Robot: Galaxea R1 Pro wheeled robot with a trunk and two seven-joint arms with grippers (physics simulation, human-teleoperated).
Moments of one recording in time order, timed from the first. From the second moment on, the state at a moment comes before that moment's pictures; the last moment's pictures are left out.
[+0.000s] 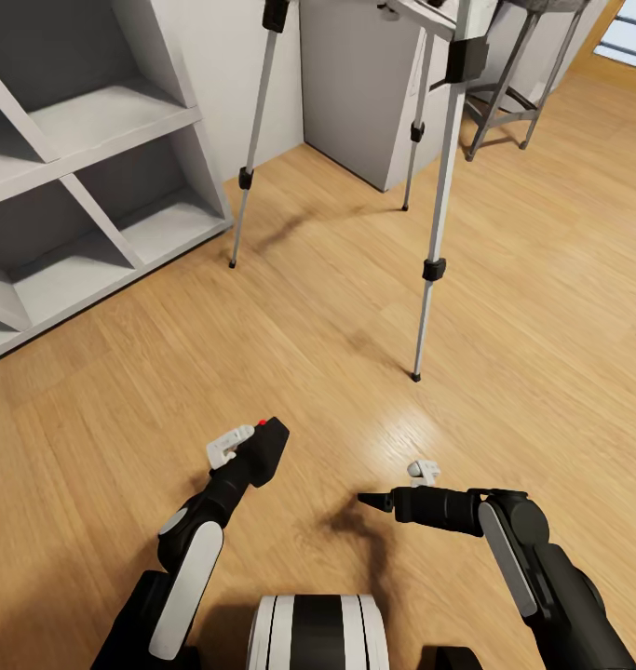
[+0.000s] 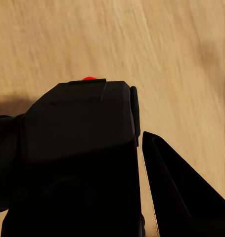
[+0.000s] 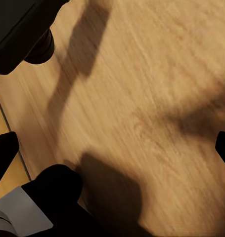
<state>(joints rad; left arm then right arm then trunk) -0.31 -0.12 -0.17 -1.53 0.59 0.32 0.28 -0.39 -0.10 0.01 -1.43 -0.25 1.00 0.67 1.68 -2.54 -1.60</state>
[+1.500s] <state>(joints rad) -0.31 0.18 0.00 -1.41 1.41 0.63 -0.31 -0.39 -0.10 0.01 -1.43 -0.26 1.01 0.67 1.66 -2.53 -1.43</state>
